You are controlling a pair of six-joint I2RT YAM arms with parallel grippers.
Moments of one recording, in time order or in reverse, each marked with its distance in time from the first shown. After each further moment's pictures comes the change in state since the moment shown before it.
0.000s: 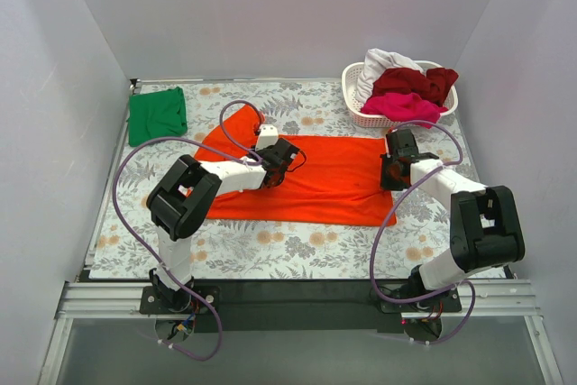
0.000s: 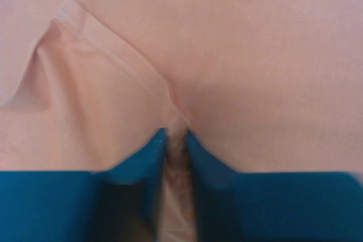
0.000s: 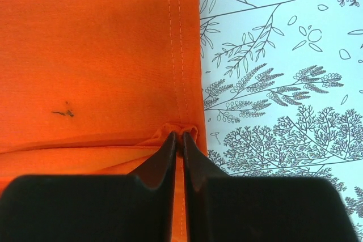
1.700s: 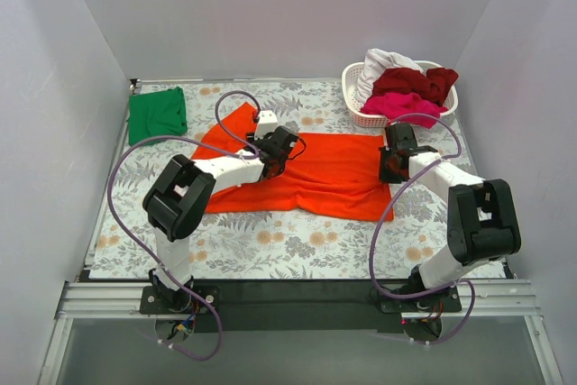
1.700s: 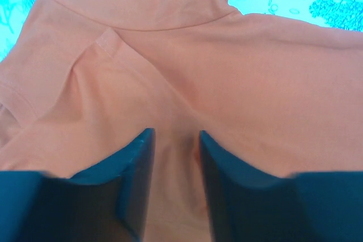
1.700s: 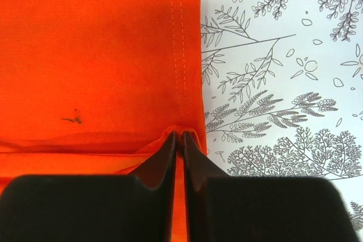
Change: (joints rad) left arm 0.021 -0.023 0.069 0.023 -0.066 0.051; right arm 0.000 0.045 0.068 -0.002 -0.002 -0.001
